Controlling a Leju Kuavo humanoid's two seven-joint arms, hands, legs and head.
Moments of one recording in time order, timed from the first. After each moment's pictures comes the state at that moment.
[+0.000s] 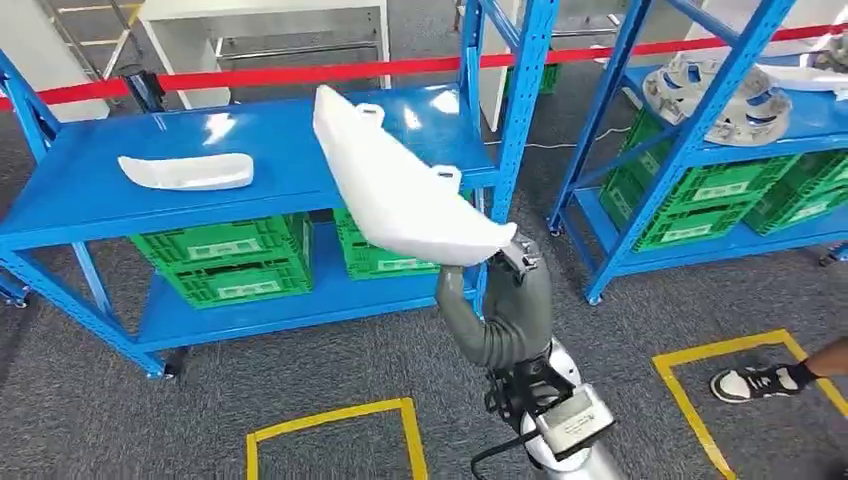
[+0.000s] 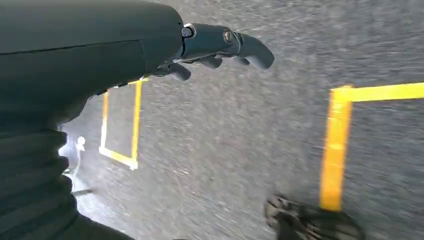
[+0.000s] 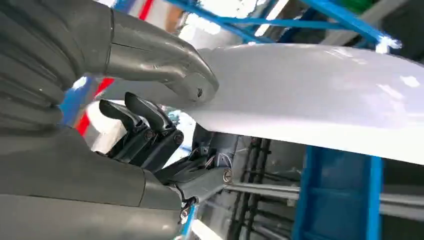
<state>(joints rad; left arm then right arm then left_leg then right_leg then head) -0.10 -0.14 1.06 -0.19 -1.13 0.02 0.05 -0.01 0.01 0.38 -1.78 0.34 -0.27 -0.64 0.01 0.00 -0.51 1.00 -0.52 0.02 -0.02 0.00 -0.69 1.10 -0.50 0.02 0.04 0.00</state>
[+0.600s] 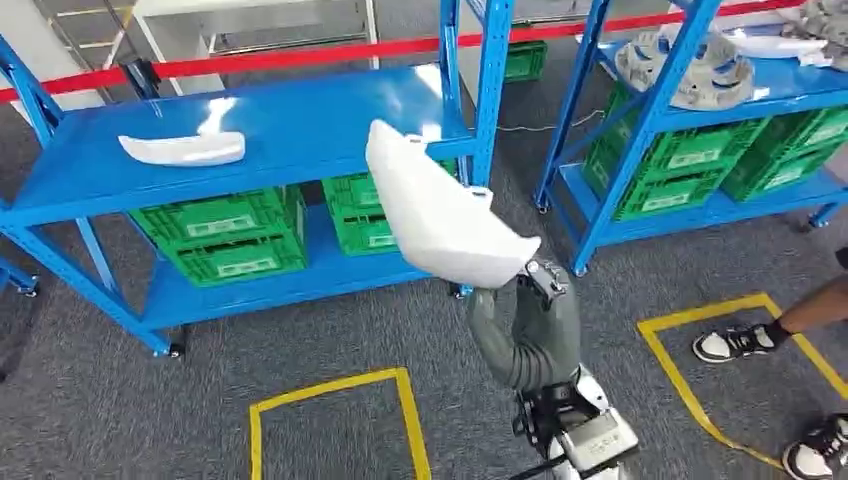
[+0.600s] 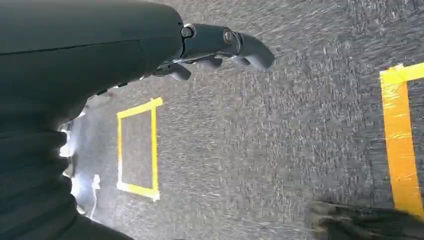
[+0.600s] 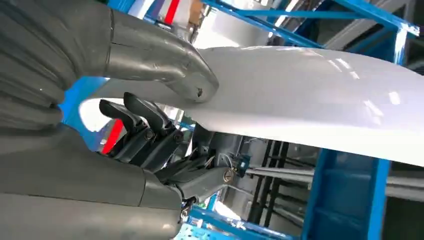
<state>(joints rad) -0.11 -0.16 0.99 -0.18 -1.22 0.01 0.08 0.09 -0.03 0.33 -1.83 0.35 -0.27 -0.64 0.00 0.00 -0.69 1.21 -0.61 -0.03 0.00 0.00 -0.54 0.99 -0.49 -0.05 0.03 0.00</state>
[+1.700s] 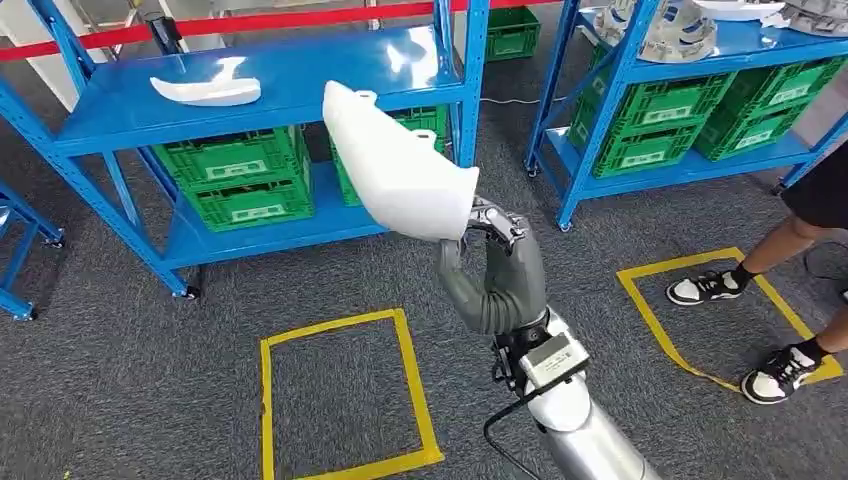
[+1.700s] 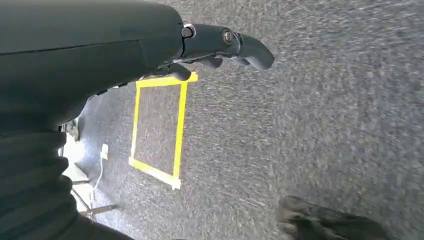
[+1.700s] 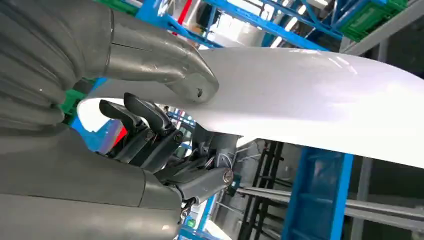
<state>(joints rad) -0.09 -0.15 1.06 -0.18 -1.11 0.06 0.06 -0.13 -0.05 0.37 -1.67 0.28 -0.25 -0.61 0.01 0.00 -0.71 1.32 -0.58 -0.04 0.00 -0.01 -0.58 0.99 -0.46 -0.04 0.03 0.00</state>
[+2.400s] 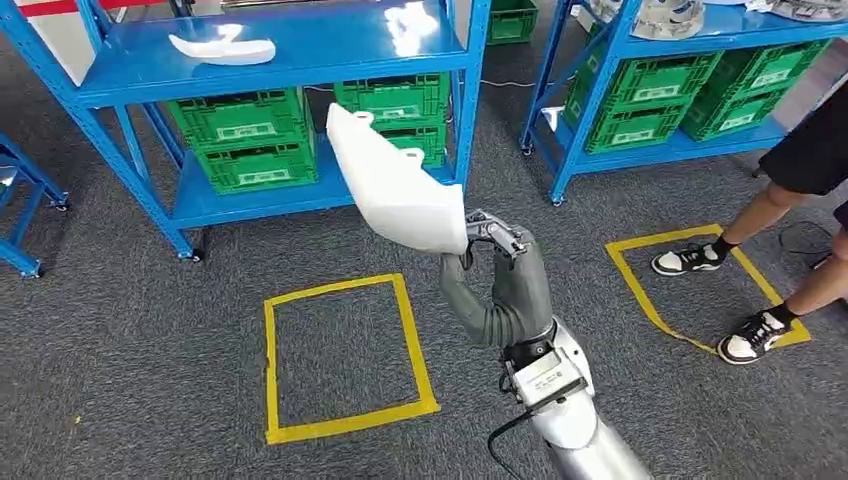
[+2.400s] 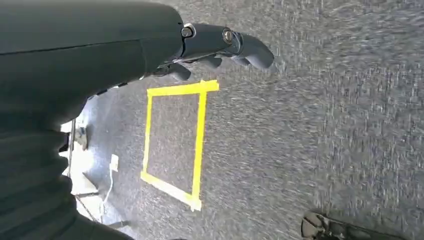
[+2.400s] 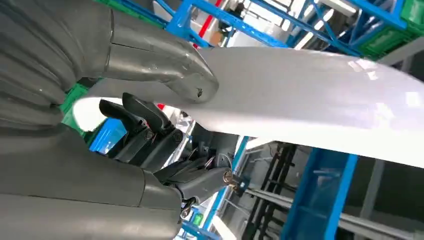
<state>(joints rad) -0.10 -0.16 1.06 -0.18 -1.13 0.05 0.08 -0.07 -0.04 0.34 -1.72 0.38 -0.24 -0.58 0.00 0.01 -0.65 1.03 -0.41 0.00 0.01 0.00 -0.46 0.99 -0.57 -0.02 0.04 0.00</state>
